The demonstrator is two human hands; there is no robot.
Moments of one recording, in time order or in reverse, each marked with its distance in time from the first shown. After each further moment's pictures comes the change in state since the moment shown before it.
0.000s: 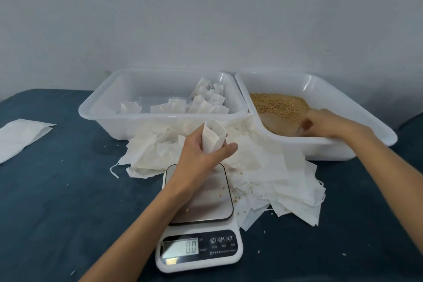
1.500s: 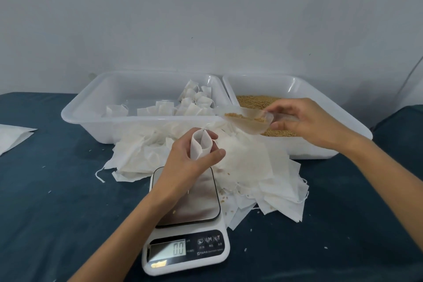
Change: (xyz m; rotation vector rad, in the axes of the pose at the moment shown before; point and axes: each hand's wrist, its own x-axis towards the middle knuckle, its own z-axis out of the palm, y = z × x) left_hand -0.016 0.018 0.000 0.002 -0.048 -0.035; right_hand -0.090 -0.055 -0.023 0.715 0.165 -0.545
